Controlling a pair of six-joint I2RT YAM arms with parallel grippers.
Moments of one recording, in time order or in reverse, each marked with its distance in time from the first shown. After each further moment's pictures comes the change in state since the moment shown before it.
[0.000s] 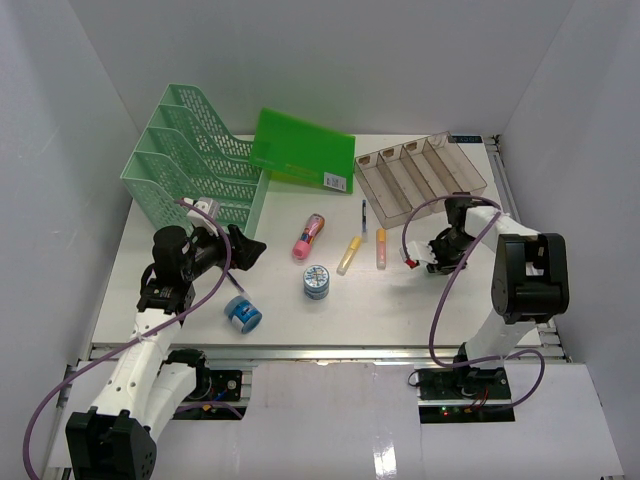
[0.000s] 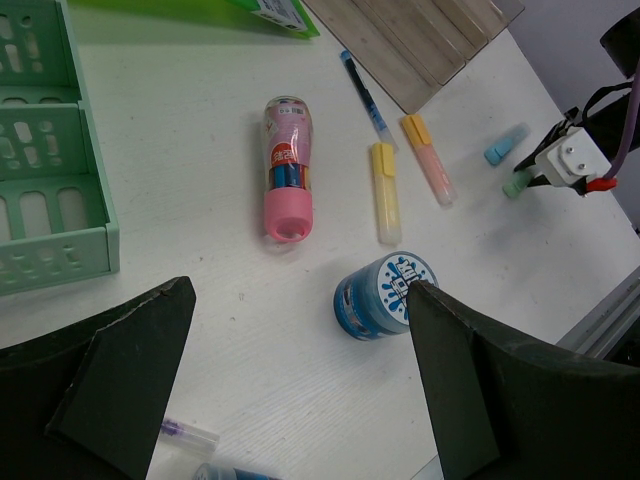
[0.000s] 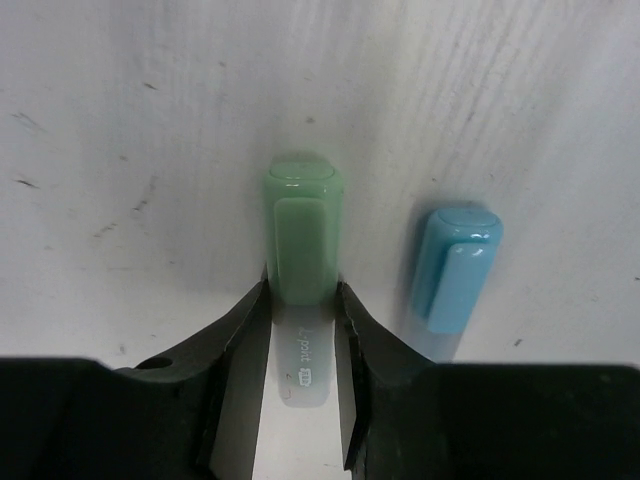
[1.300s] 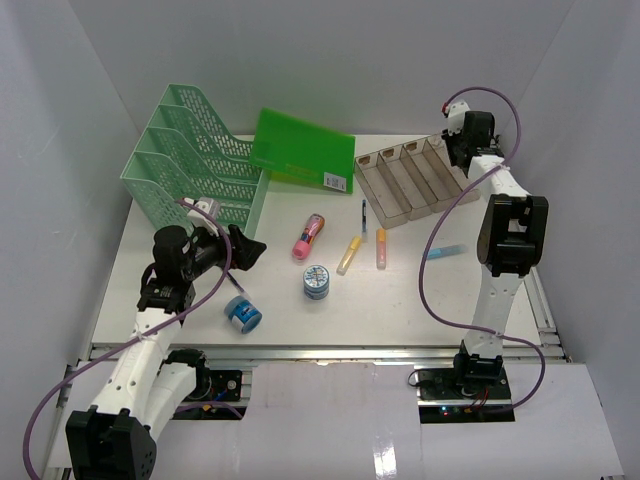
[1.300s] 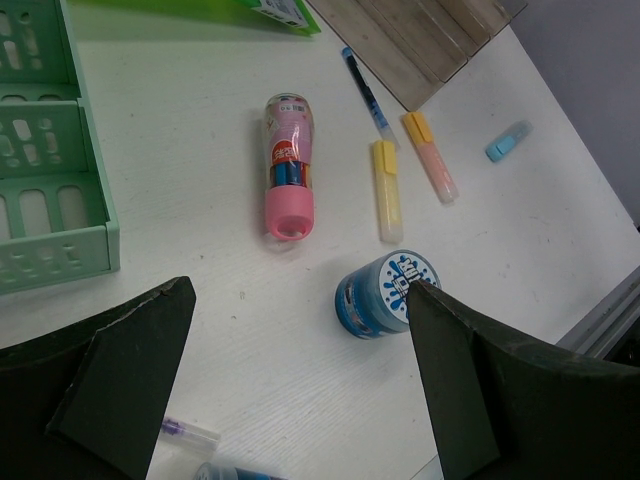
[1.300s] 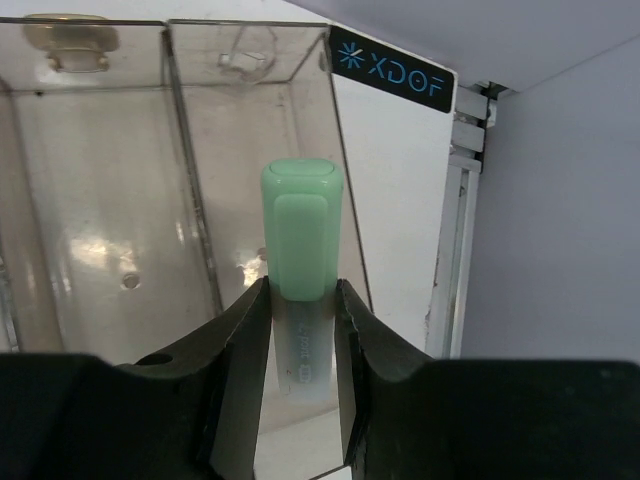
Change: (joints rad) left arm 0.000 0.006 0.000 -0.002 0.001 0.004; right arm -0.079 0.434 0.717 0.719 0.254 1.386
